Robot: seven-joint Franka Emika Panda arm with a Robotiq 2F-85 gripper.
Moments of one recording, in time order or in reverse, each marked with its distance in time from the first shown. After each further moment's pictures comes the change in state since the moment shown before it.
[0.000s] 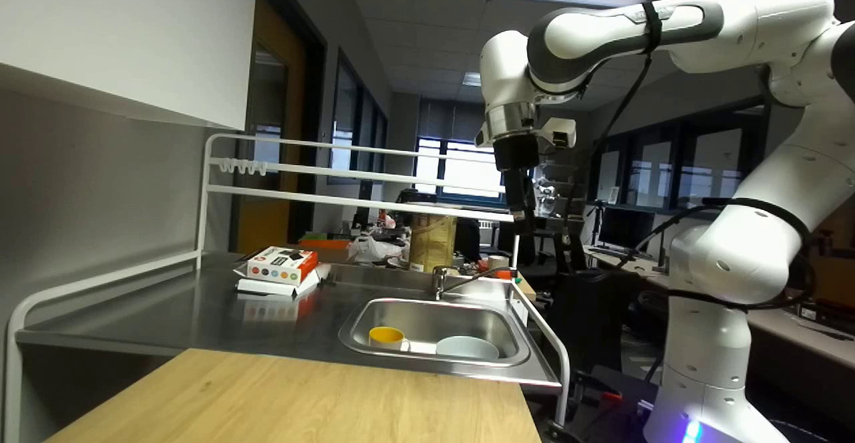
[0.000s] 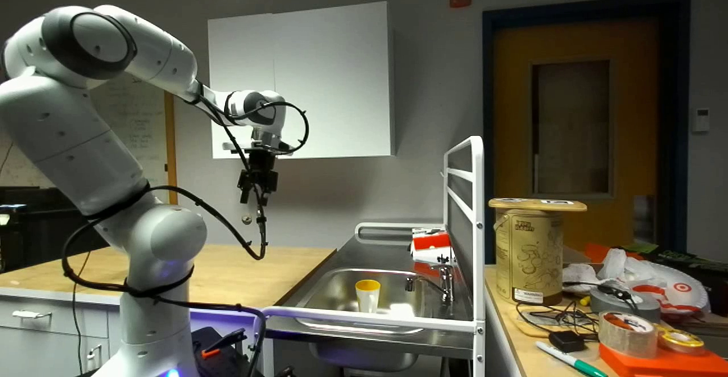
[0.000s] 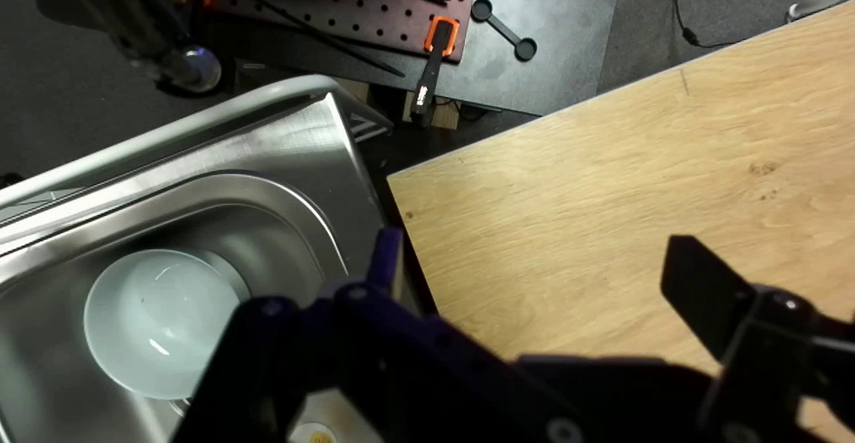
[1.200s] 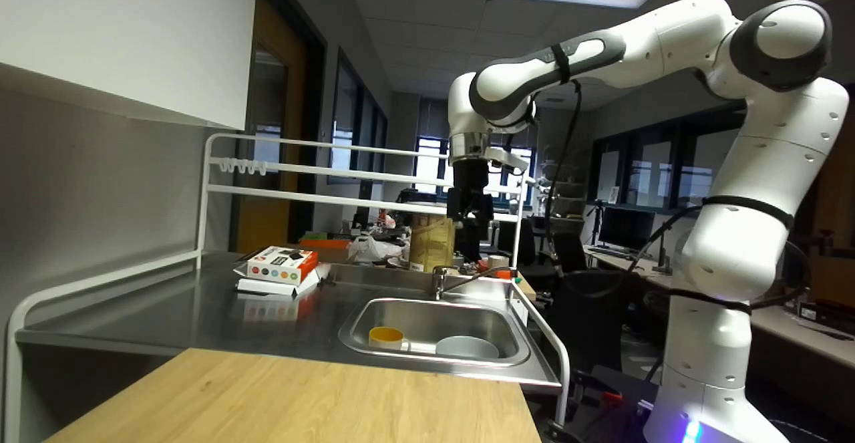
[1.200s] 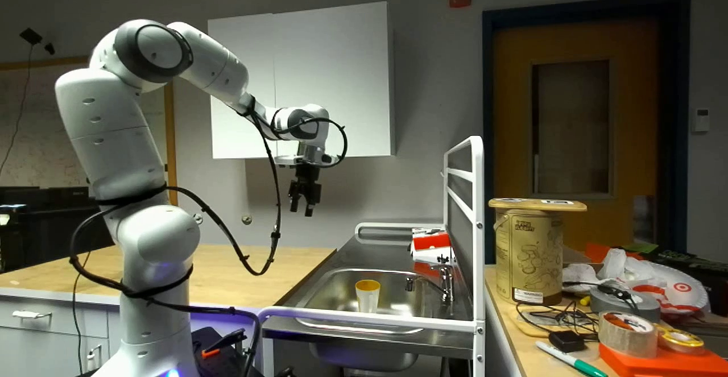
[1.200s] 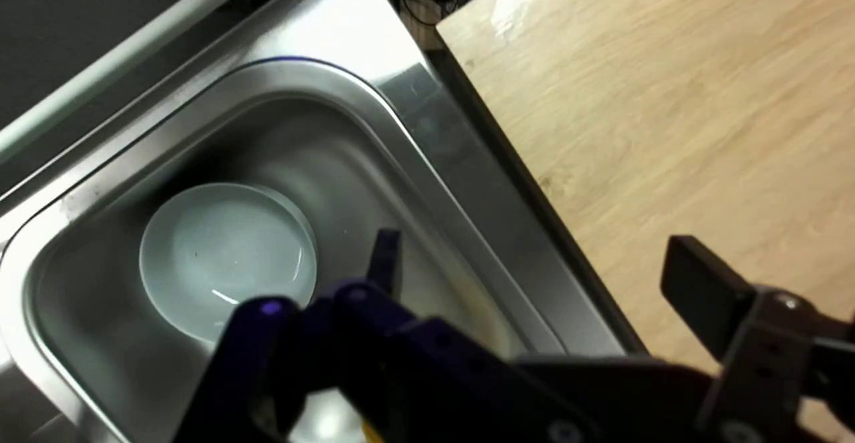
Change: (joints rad) arm -0.145 0.297 -0.074 0.134 -0.047 0.223 0.043
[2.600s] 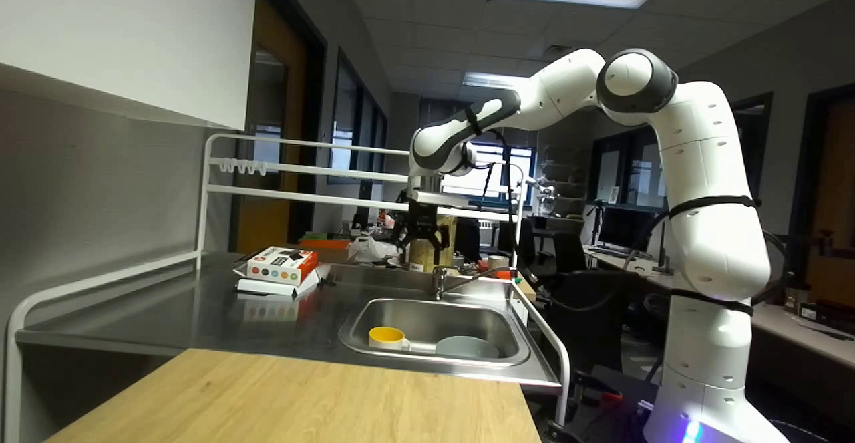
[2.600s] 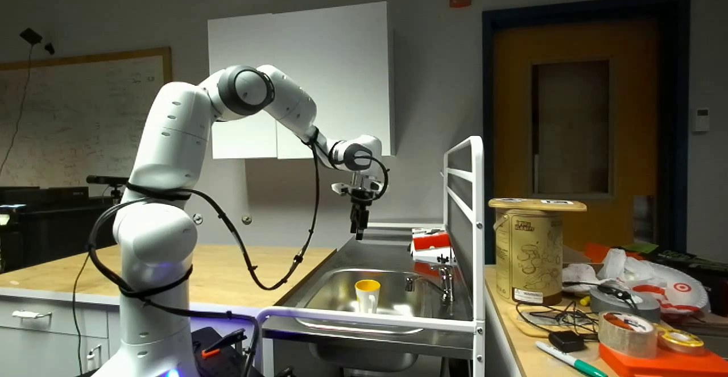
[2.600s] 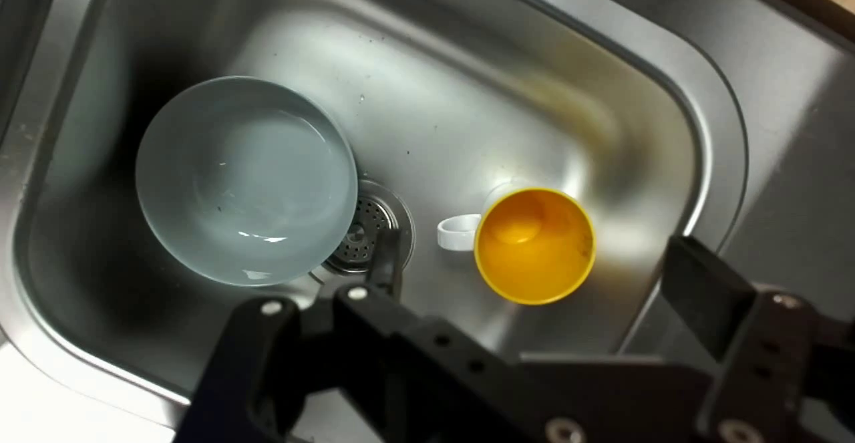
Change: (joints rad) arm -0.051 0.528 -0.116 0.378 -0.009 0.189 0.320
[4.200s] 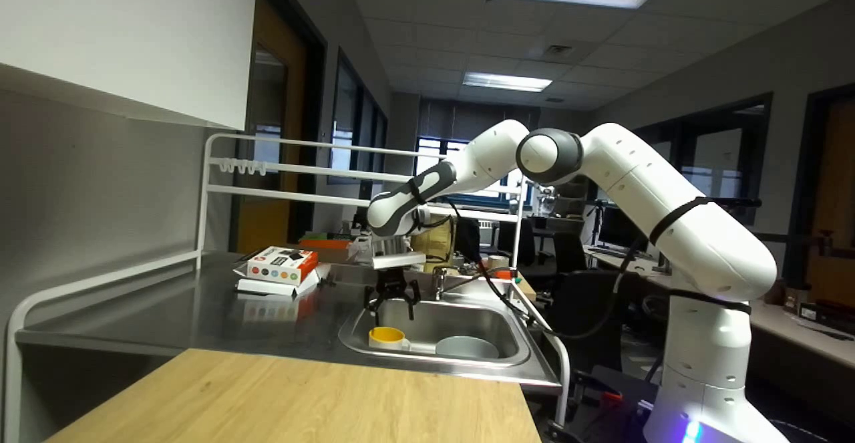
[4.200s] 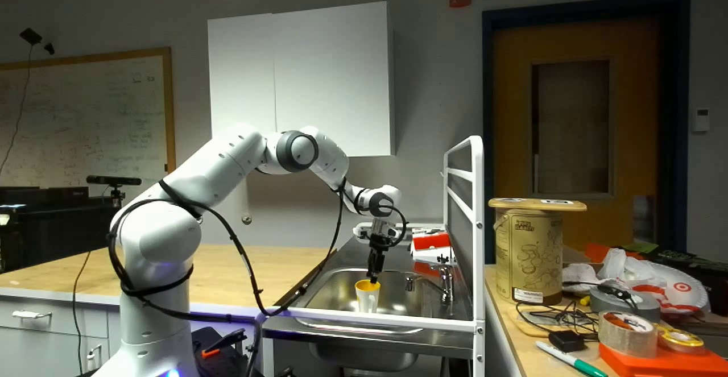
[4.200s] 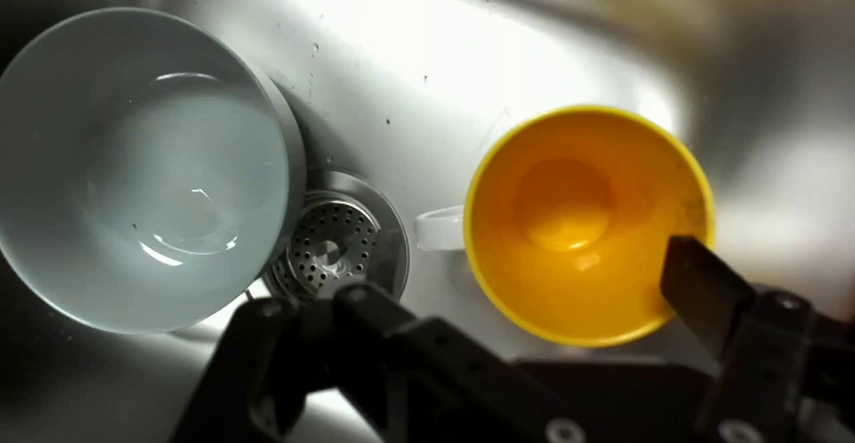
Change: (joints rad) arm 0.070 0.576 -0.081 0.482 -0.001 -0.086 0.117
